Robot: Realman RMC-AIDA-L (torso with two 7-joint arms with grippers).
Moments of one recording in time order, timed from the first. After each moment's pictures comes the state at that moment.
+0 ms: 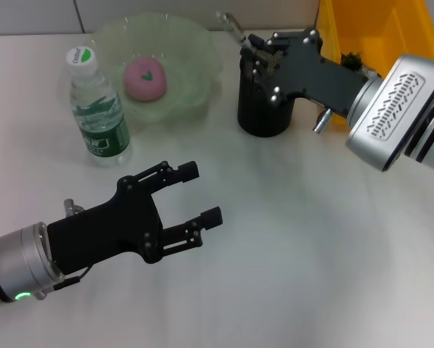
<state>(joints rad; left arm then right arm) -0.41 -2.07 0.98 0.21 1.49 1.69 -0.80 0.80 2.09 -0.44 -0.03 -1.63 -1.17 0.04</state>
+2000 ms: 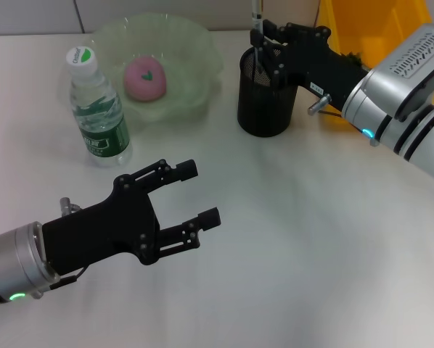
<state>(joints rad) -0.40 -2.07 0.98 0.22 1.49 1.72 -0.79 0.82 2.09 -0.36 0.06 -1.53 -1.11 0.35</state>
